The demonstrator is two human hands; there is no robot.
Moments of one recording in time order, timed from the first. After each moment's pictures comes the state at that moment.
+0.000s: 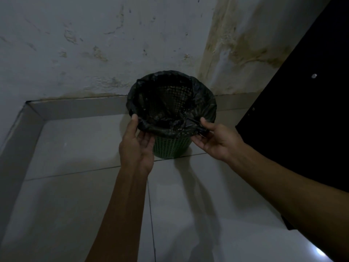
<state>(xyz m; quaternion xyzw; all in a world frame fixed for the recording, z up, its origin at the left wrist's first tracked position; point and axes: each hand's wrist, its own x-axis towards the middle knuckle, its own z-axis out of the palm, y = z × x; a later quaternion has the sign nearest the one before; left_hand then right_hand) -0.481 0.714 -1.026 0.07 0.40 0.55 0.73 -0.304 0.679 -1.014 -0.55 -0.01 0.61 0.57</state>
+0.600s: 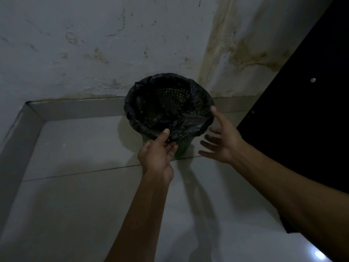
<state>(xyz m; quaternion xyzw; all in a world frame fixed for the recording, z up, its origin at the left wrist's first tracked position) -0.444 0.687 -1.026 0.11 0.49 0.48 0.72 -0.294 0.673 -1.007 -0.66 -0.03 0.57 0.49</state>
